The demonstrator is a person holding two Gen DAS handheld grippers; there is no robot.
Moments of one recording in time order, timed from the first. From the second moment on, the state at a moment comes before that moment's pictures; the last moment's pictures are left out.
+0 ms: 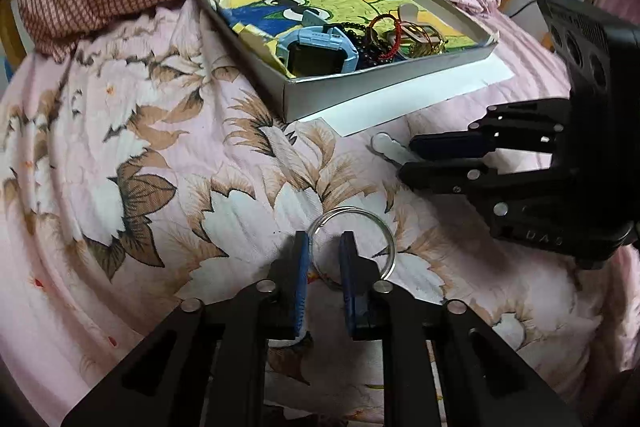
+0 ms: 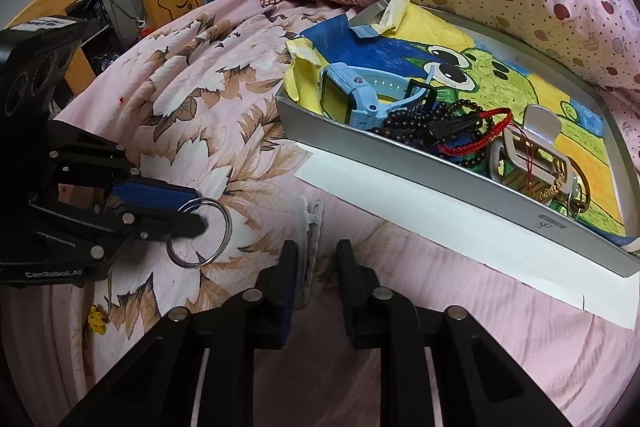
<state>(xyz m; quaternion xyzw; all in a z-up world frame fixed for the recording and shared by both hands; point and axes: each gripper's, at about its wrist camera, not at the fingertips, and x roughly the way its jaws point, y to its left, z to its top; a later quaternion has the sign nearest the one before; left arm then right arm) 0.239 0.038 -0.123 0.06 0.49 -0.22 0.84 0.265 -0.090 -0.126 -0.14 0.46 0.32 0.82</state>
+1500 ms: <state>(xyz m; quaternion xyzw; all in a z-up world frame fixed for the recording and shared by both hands) 0.272 -0.035 -0.037 0.00 0.39 -0.14 0.91 0.274 -0.239 -0.053 -0.02 0.37 0.22 0.90</state>
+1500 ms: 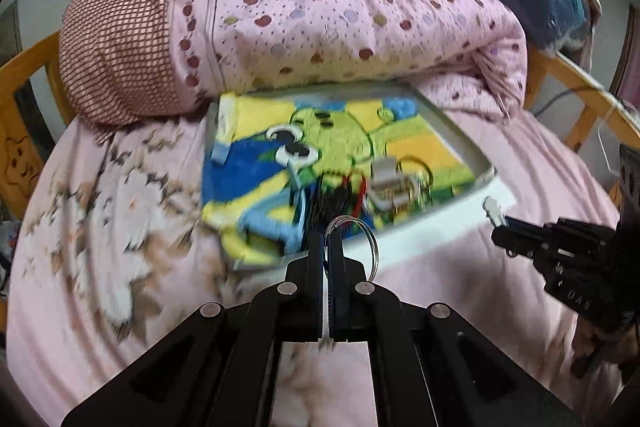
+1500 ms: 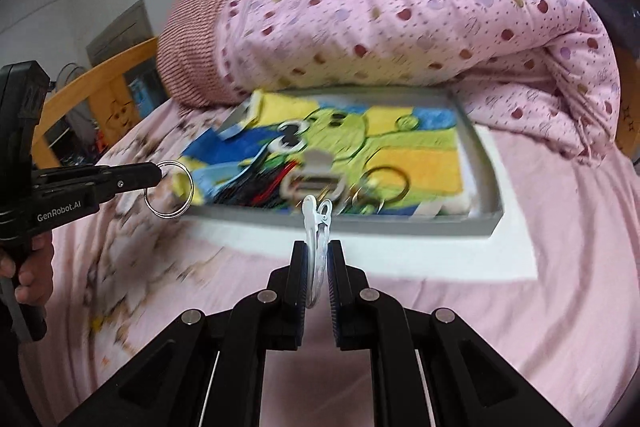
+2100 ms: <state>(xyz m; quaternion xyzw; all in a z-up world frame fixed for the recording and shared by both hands) 0.329 -0.046 -0.079 -0.02 0.42 -0.15 0.89 0.336 -0.217 -0.084 -0.07 0.39 0.21 0.89</state>
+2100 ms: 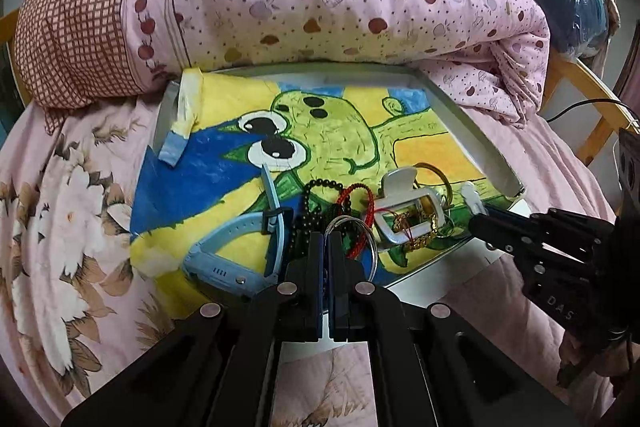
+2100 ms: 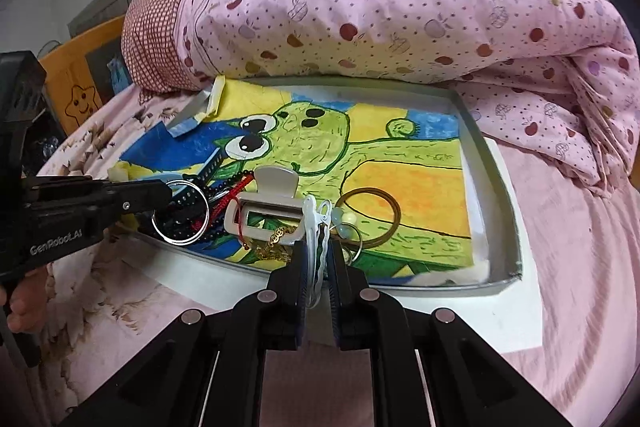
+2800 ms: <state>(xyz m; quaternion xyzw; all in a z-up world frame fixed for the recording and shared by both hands) 0.334 -0.038 -0.082 -0.04 0.45 -0.13 0.88 0.337 -0.218 -0.083 -0.06 0.39 0.20 0.90</state>
